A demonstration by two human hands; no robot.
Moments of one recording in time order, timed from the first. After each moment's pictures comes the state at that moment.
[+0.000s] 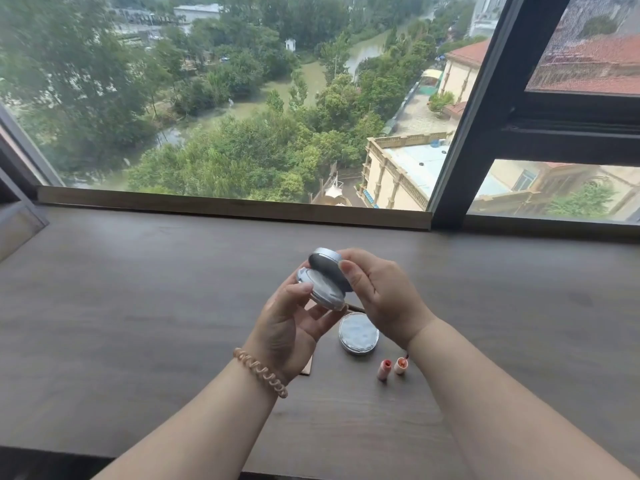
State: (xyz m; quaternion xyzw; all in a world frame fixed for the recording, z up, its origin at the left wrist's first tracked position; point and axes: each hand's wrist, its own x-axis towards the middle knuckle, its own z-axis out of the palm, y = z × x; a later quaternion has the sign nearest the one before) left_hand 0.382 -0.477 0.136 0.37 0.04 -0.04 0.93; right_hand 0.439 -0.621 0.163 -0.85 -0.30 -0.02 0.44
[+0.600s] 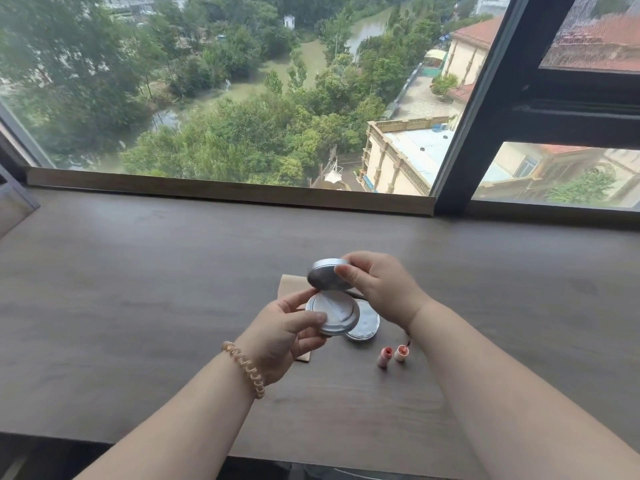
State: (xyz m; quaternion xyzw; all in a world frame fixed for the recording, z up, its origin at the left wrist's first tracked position) left_hand 0.374 -0.464 0.108 0.51 0.18 -0.15 0.83; right_hand 0.463 -0.623 0.129 -0.86 -0.24 0.09 0.45
